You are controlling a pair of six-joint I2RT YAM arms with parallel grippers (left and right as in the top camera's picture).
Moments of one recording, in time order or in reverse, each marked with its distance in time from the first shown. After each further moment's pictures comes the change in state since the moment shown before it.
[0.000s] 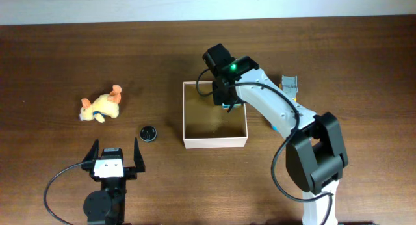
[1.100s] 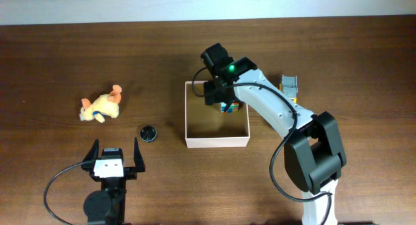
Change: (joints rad) left arm 0.000 0.000 0.000 0.000 0.000 0.000; right arm 0.014 0.006 0.000 0.059 -0.071 -0.037
